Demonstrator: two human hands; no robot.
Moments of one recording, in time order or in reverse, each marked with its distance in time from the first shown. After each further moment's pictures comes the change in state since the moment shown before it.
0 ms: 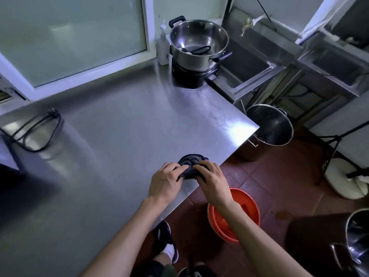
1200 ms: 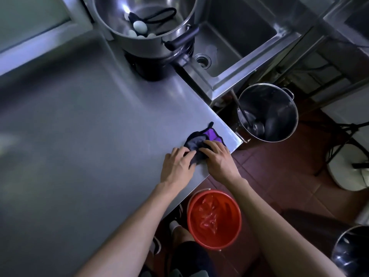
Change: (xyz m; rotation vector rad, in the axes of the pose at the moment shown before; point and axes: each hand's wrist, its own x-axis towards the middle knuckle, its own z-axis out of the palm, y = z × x) left_hand 0.251 0.087 0.200 0.100 -0.242 -0.094; right_hand 0.182 0.292 -0.032 -0.108 -0.267 0.013
